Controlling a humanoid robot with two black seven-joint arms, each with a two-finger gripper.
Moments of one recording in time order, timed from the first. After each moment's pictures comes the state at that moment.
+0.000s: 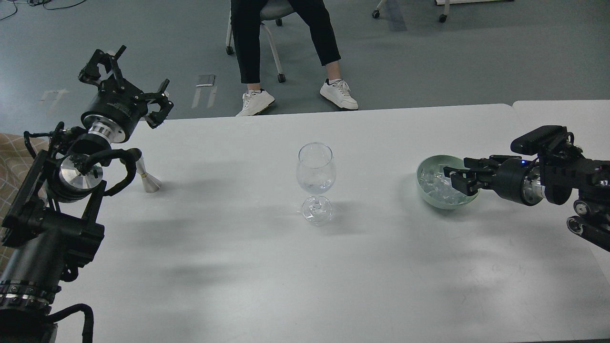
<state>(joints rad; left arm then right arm) -0.55 0.27 -1.45 -0.99 0.34 -0.16 0.09 0.76 -0.73 0.25 1.10 -1.76 0.06 0.22</state>
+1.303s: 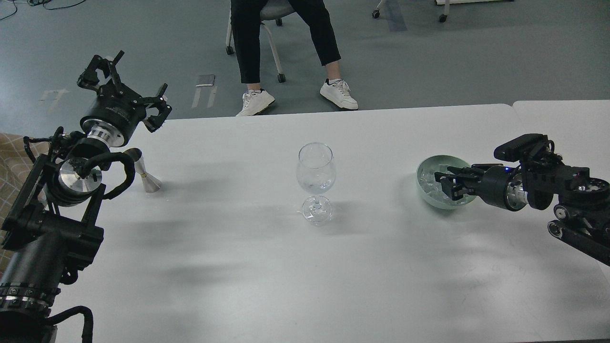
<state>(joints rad) -0.55 0.27 -1.45 -0.98 0.33 -0.17 0.09 0.76 -0.66 0.25 1.05 -1.76 0.06 0.22</state>
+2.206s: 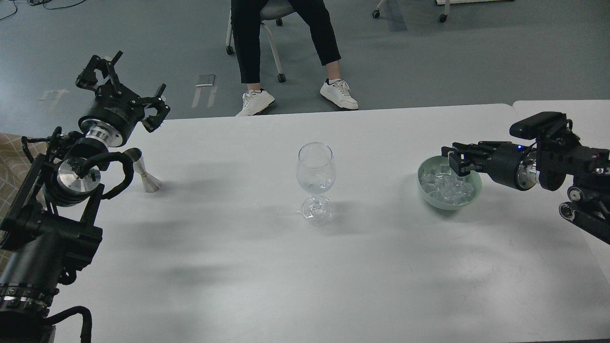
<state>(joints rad) -0.55 0.28 -1.45 -0.98 0.33 -0.16 0.09 0.77 -0.72 0.42 1.15 -1.75 0.06 0.22</state>
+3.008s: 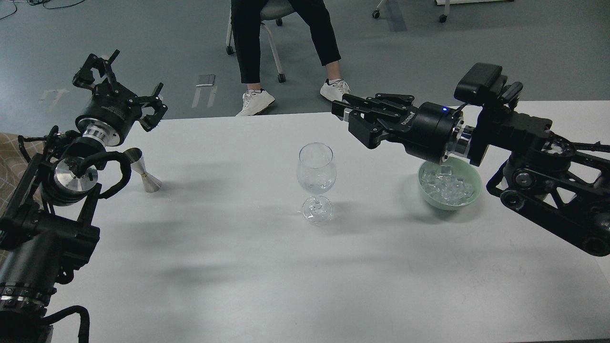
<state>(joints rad) -0.55 0.29 -1.45 -0.98 0.33 -0.16 0.09 0.80 -0.52 0.58 1.54 -1.76 0.07 0.16</state>
